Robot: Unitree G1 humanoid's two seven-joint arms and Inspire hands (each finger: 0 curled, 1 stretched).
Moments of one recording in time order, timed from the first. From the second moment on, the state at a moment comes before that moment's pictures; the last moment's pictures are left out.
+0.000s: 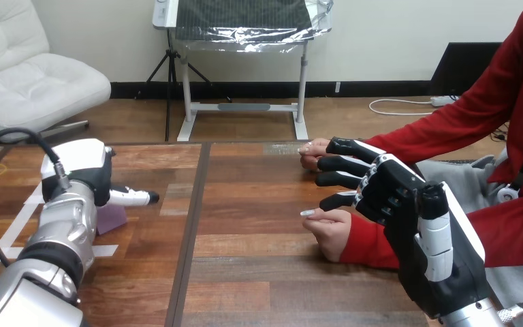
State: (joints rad) left arm -0.86 0.42 -0.50 1.32 0.72 0.10 0.14; right arm 0.27 -0.15 0.01 -0.23 0.28 -0.31 0.41
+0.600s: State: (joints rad) left arm -0.86 0.41 -0.54 1.34 0.75 0.14 0.09; right arm 0.27 -0.15 0.01 -0.23 0.28 -0.31 0.41
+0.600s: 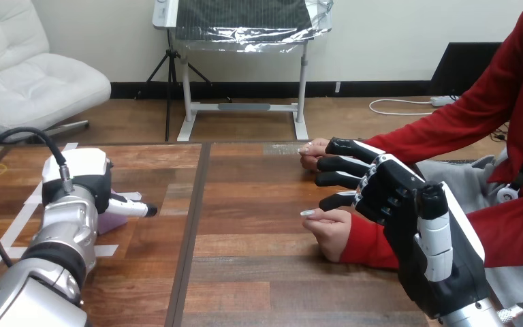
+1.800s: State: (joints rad) left arm -0.87 0.38 -0.57 1.35 0.74 0.17 -0.02; right arm 0.27 -0.15 0.01 -0.23 0.28 -0.32 0.42
